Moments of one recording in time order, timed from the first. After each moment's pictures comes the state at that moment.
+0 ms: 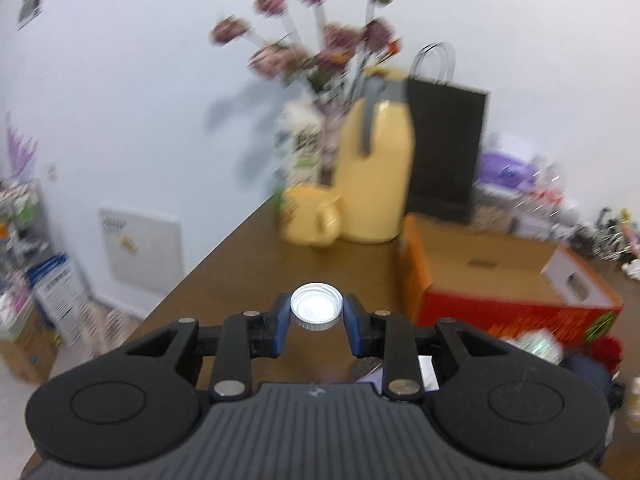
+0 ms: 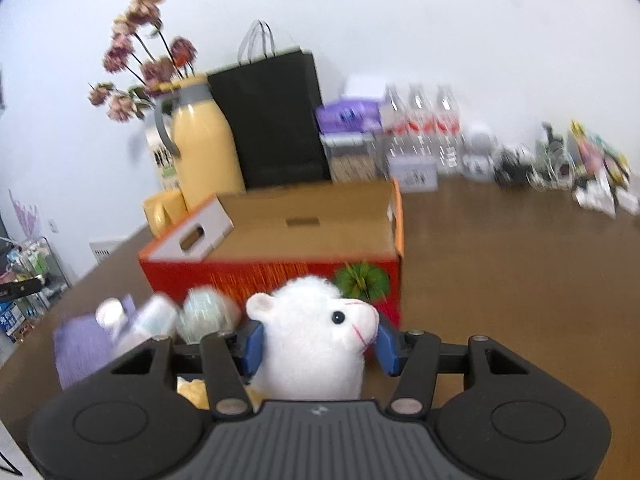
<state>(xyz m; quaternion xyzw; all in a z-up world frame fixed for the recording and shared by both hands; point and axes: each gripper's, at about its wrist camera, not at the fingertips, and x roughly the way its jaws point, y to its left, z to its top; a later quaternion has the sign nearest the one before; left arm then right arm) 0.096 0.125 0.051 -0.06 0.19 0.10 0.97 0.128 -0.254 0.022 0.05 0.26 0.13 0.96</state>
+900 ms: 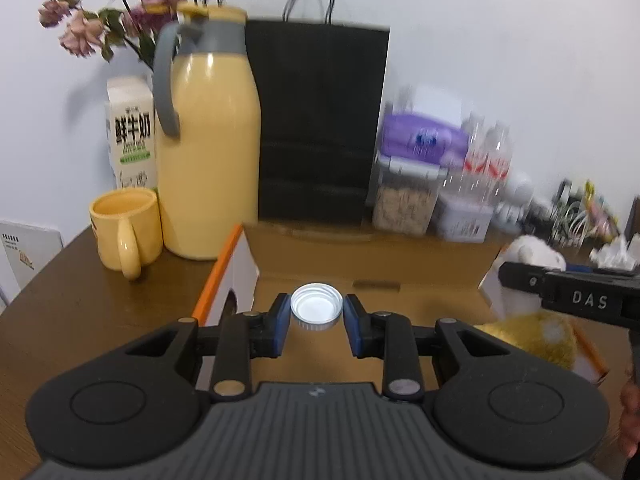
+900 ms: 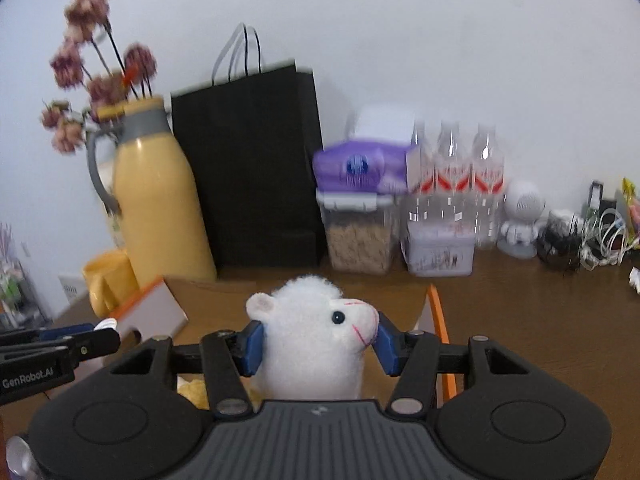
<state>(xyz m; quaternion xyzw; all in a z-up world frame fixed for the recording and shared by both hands) 0.291 -0.002 0.021 -0.05 0.25 0.01 0.97 0.332 -0.204 0.016 0.03 0.23 0.11 0.97</state>
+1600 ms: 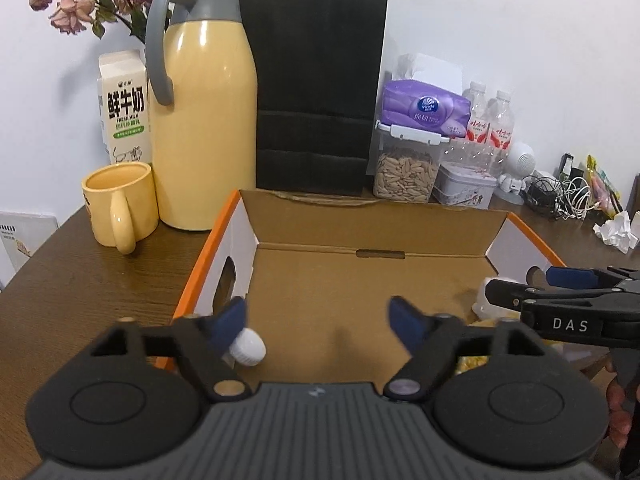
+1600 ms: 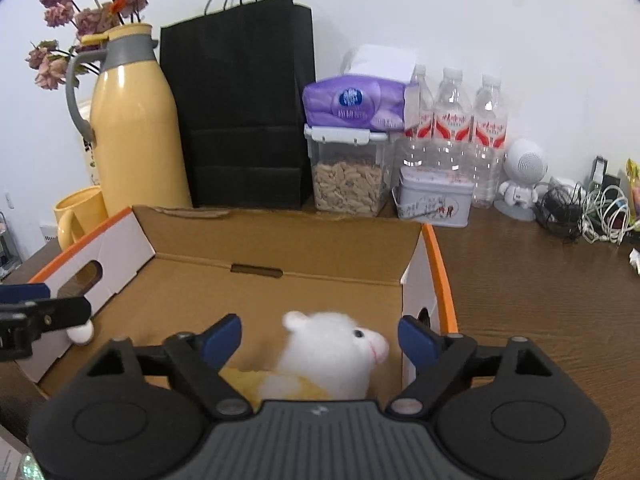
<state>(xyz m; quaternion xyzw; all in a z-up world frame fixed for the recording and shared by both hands) 0.293 -0.001 0.010 -0.04 0.28 0.00 0.96 0.342 -0.200 -0.025 -0.01 0.28 0.10 0.96</state>
